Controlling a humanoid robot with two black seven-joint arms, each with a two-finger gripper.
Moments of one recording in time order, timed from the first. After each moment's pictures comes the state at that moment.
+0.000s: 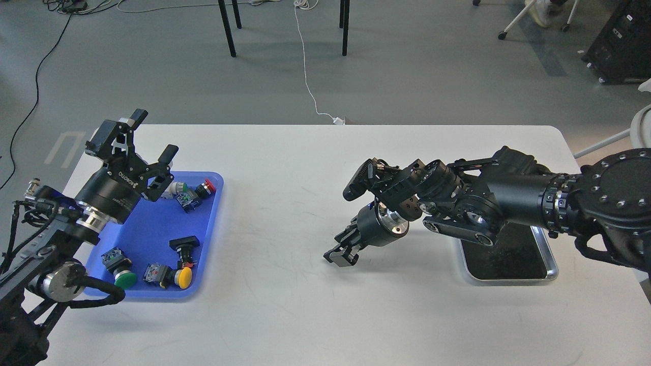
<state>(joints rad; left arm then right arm) -0.22 0.49 -1.10 -1.14 0.61 -0.38 -0.49 1.31 -0.06 -0.50 0.83 -1.41 0.30 0.49</state>
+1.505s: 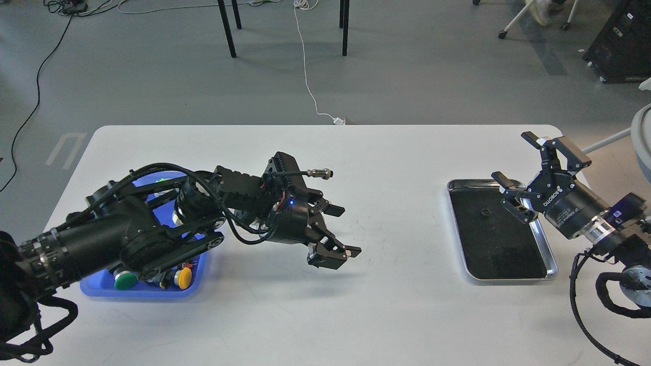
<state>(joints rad) -0.91 0.24 -0.29 -1.17 2.18 -0.33 -0.49 0.37 -0.73 0.68 1.09 -0.27 0.49 0.49</state>
